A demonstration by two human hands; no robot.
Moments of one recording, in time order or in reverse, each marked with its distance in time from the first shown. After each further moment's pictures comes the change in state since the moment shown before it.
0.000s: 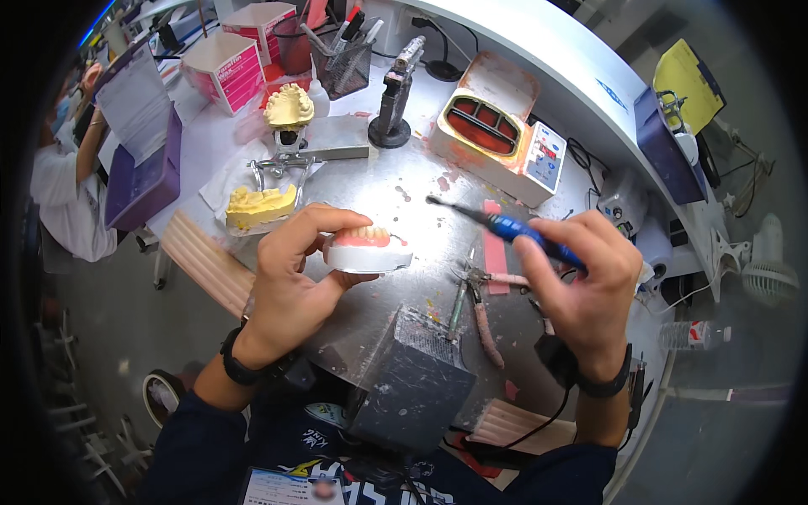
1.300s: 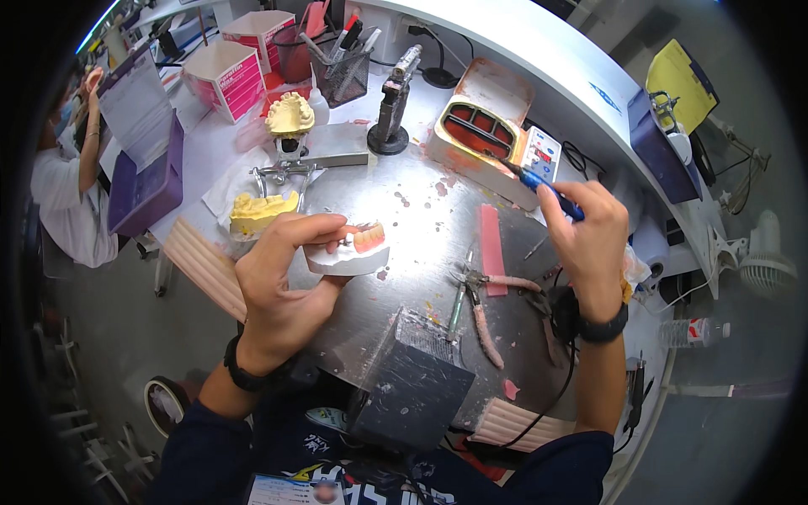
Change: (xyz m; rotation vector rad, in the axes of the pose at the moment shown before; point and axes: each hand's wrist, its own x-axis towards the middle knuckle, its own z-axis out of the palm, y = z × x) left_hand -0.004 0.002 -0.007 0.153 0.194 0.264; right_hand 0.021 0.058 0.025 -0.142 0.112 0.033
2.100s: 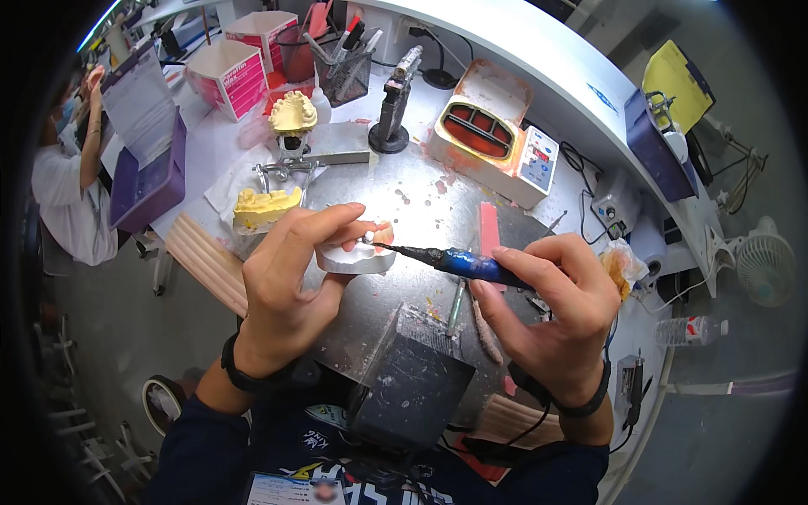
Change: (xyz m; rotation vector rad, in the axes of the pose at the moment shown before) left_hand 0.005 0.013 -0.005 0.085 -0.139 0.059; right_hand -0.040 -0.087 -0.044 0.206 -0.078 -0.269
